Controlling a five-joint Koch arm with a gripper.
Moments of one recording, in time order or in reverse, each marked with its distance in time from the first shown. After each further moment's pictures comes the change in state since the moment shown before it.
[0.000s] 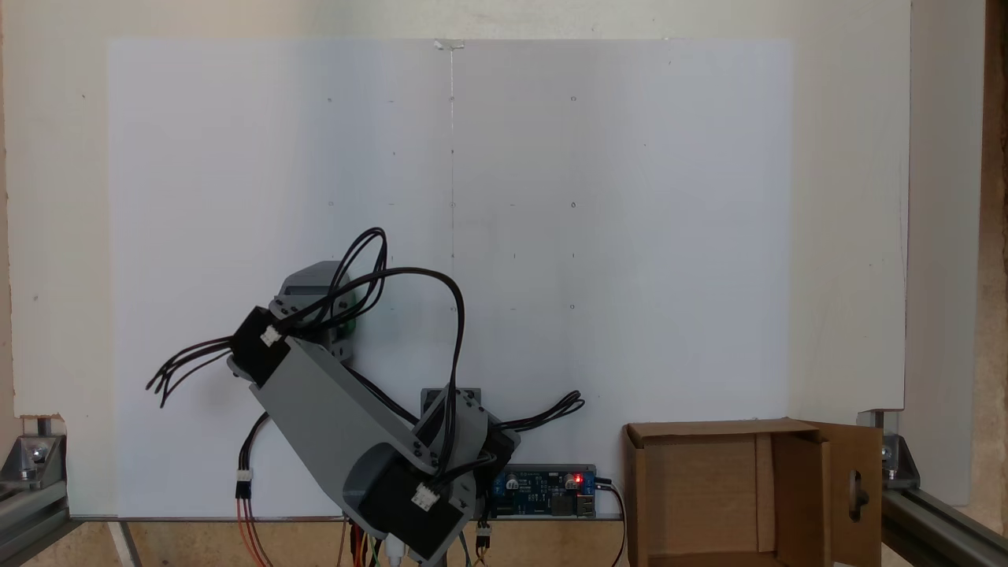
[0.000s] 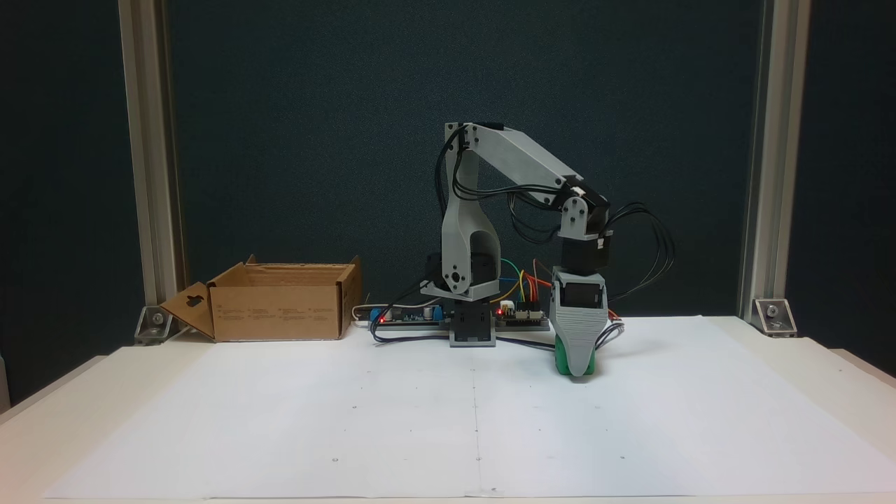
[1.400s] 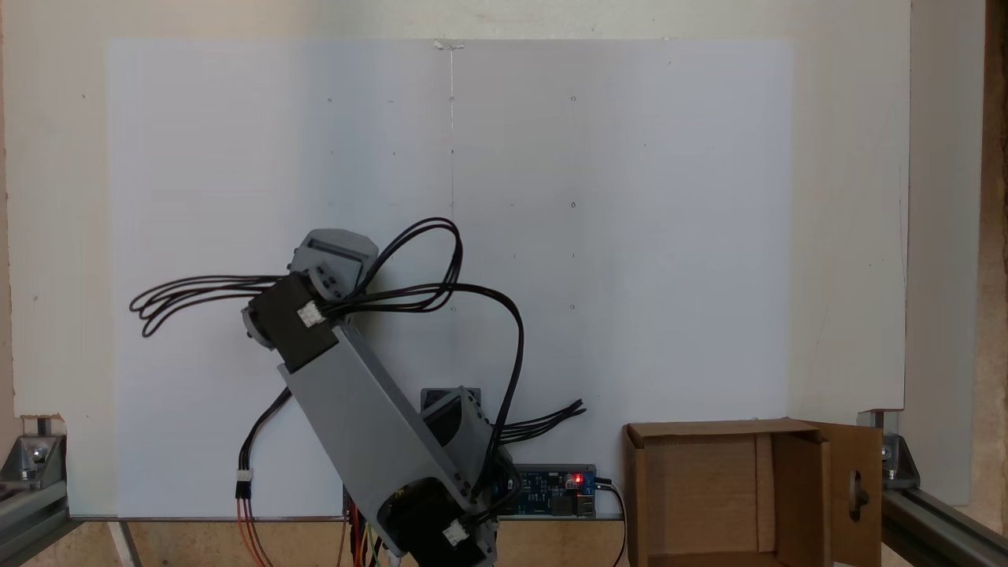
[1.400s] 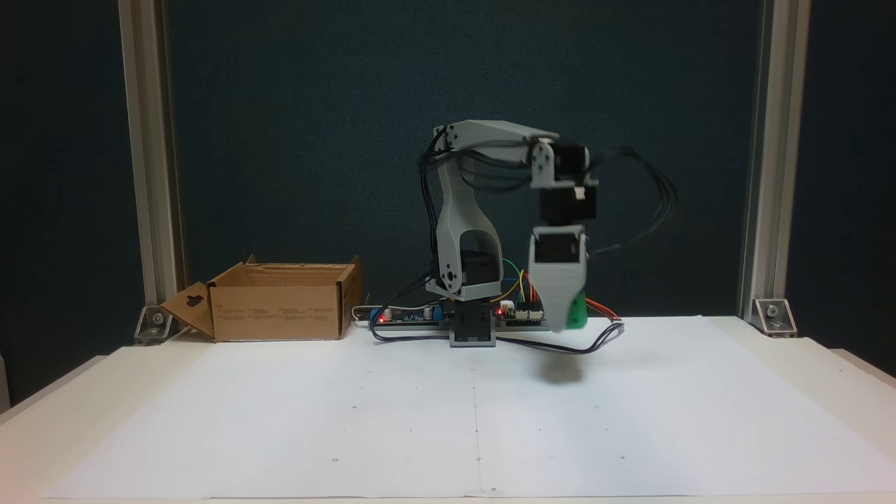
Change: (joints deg) arm 19.0 8.3 -16.9 16.5 -0.2
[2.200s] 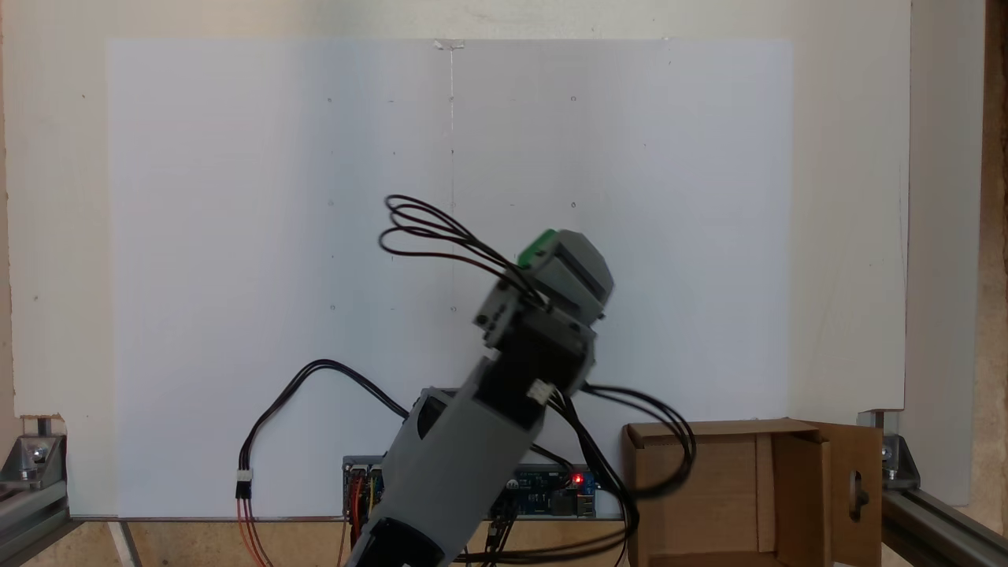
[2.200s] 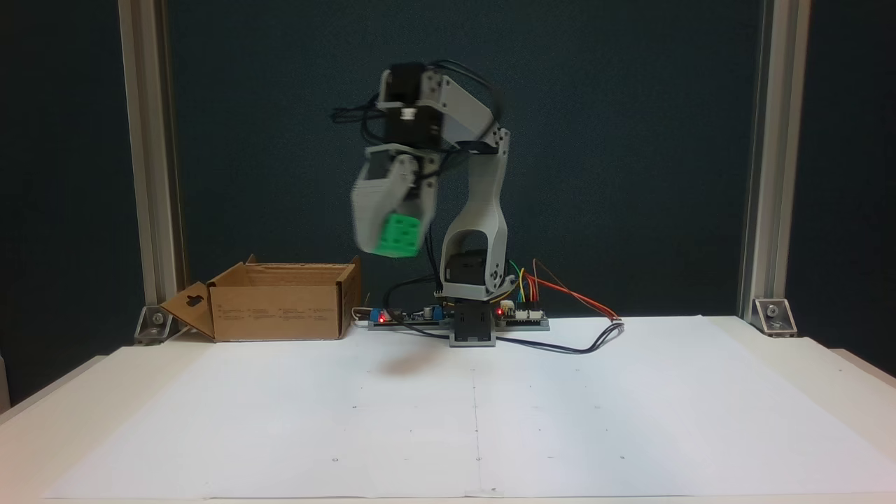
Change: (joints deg) arm 70.9 5.6 -22.3 16.5 -39.1
